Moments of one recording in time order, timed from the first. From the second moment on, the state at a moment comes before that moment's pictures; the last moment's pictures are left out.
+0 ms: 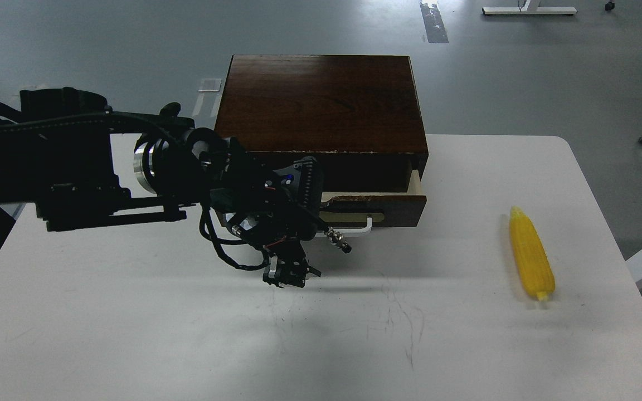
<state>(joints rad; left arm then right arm) -1.55 0.41 0.19 -1.54 2.11 -0.49 -0.47 0.87 -0.67 0.65 0.24 0.50 0.49 0.28</state>
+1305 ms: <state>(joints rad) -1.37 0.57 -0.35 -1.02 0.40 -0.49 -0.46 1.20 -0.72 0.08 0.31 -0.03 0.49 0.28</state>
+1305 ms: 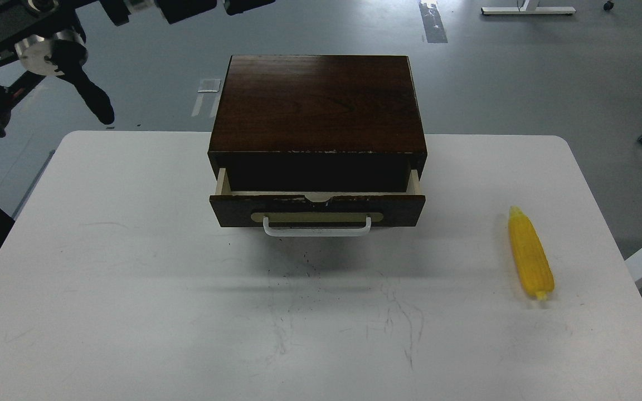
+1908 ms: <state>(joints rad) -1.11 0.51 -0.57 -0.59 -0.28 -0.49 -0.40 1.36 -0.99 -0.10 1.11 -0.89 0.49 0.14</state>
